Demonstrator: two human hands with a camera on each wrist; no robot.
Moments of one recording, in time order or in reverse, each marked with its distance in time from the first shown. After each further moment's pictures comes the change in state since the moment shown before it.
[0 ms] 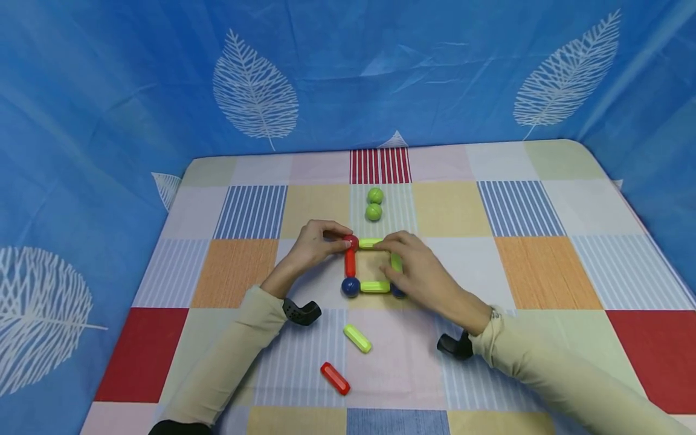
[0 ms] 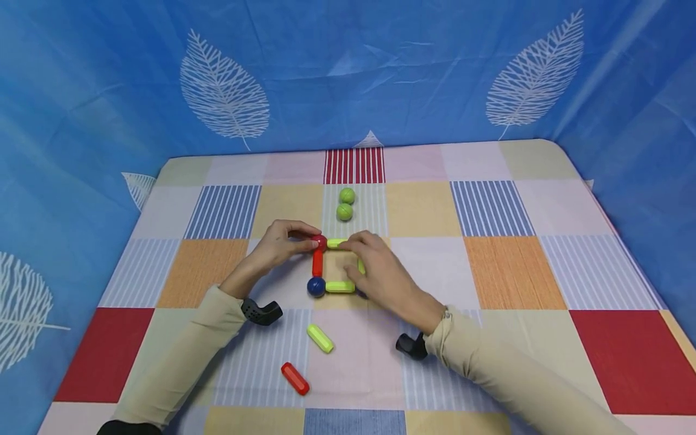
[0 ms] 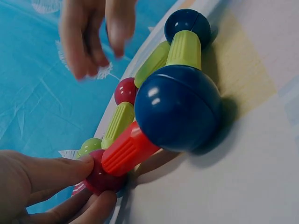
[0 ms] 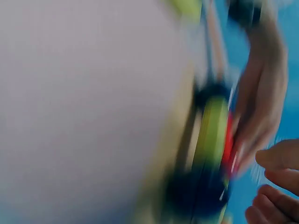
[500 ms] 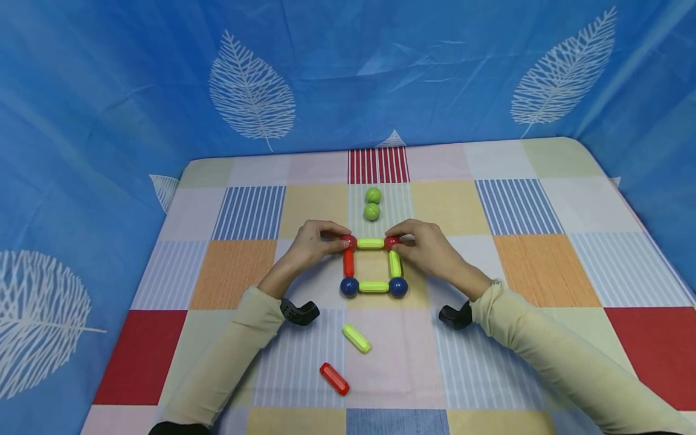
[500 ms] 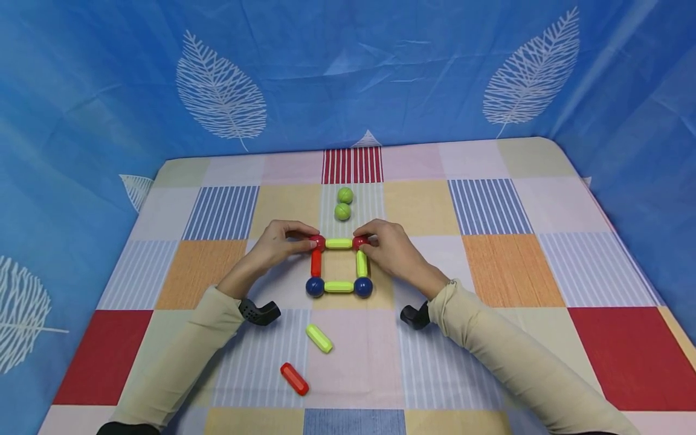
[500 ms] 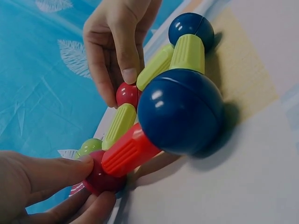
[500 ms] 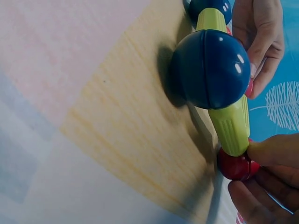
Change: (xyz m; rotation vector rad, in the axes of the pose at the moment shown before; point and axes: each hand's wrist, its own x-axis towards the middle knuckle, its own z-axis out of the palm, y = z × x) left_hand -0.001 0.000 0.001 -0.045 -0.007 0.004; right_hand 0.025 0.047 -0.012 0.151 -0.076 0.194
